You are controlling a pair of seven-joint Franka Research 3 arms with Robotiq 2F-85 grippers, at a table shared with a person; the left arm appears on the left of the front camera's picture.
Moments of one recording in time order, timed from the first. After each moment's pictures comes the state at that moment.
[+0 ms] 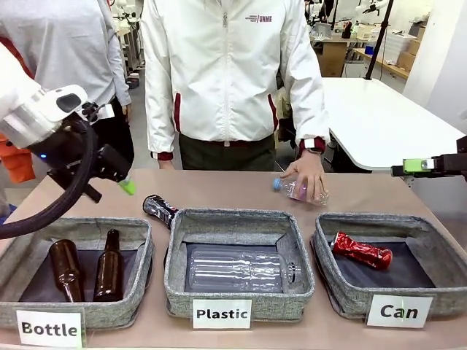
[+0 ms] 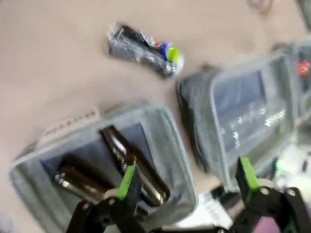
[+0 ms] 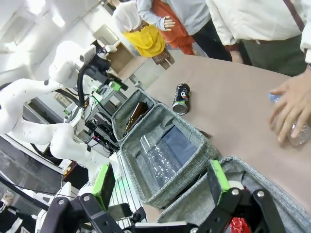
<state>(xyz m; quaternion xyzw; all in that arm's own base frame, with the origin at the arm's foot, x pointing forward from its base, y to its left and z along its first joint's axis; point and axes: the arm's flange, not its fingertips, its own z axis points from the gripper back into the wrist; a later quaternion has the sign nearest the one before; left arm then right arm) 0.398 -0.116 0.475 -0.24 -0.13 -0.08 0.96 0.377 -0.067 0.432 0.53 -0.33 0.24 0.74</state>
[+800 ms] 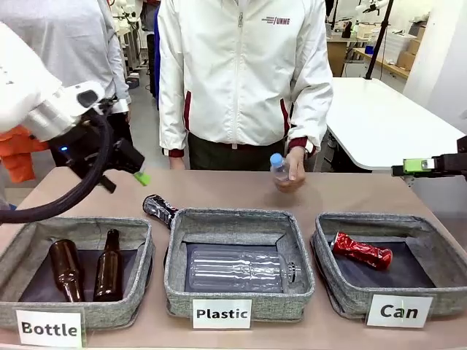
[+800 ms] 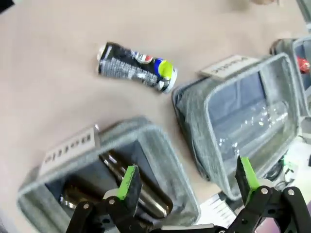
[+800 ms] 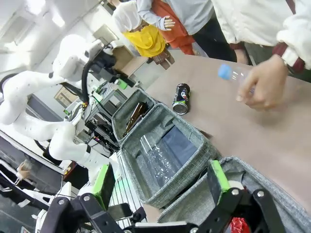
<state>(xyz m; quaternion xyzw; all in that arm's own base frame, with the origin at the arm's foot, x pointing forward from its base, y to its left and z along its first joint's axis) 0.433 -0.148 0.472 -0.23 -0.11 -0.14 0.96 0.377 -0.067 0.432 0.53 -0.33 0.24 0.74</state>
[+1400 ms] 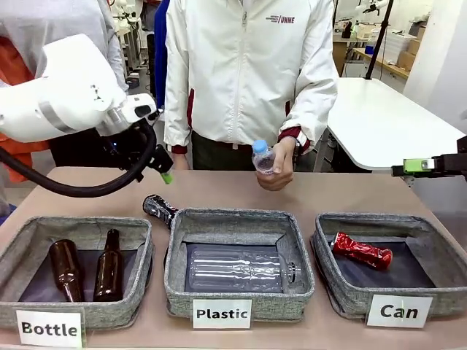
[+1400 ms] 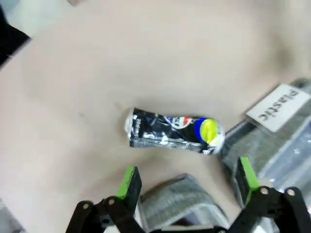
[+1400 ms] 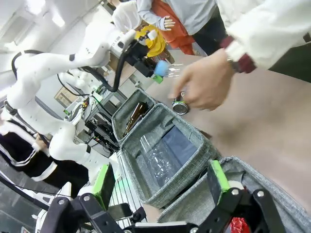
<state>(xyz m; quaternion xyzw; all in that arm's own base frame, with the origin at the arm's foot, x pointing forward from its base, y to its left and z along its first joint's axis) 0.541 -0.185 0.419 -0.14 -0.10 -0.22 0.96 0.377 -0.067 0.432 0.53 -0.33 0.24 0.74</state>
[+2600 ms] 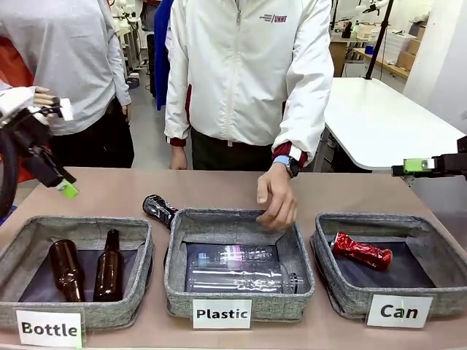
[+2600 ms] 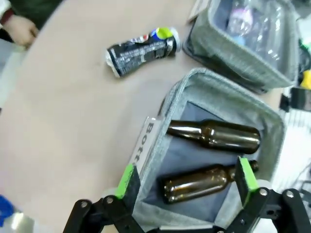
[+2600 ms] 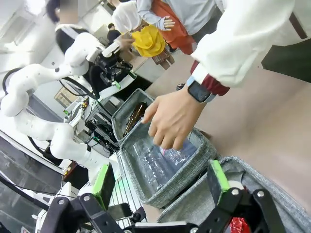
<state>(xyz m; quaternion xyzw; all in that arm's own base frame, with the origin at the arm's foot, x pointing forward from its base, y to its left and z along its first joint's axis) 0.453 -0.020 0.455 -0.22 -0.14 -0.50 0.83 0.377 -0.068 0.432 0.53 -0.33 0.24 0.74</state>
